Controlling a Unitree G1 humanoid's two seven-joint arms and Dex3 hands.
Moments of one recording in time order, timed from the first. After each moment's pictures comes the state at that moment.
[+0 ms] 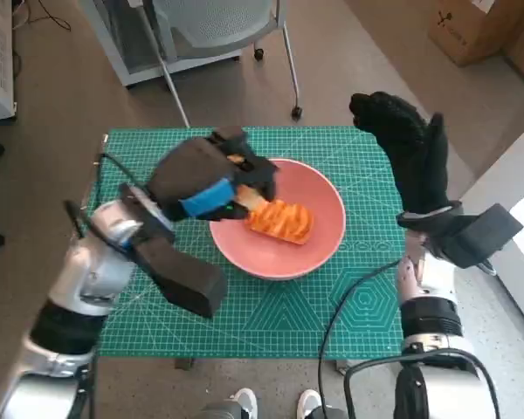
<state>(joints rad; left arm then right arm) -0.71 0.50 -0.31 0.16 0.57 -0.39 -0.24 -0.83 -0.14 -0.23 0.95 0.27 -0.76 0.58</state>
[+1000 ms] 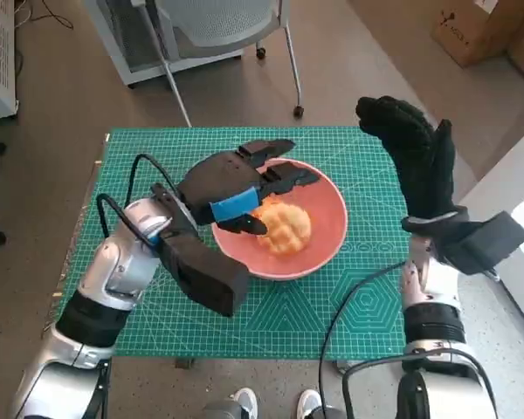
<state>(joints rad) -0.71 0.47 -0.30 0.21 0.55 -0.33 -0.35 -0.80 -0.14 -0.24 0.90 0.28 -0.74 0.57</state>
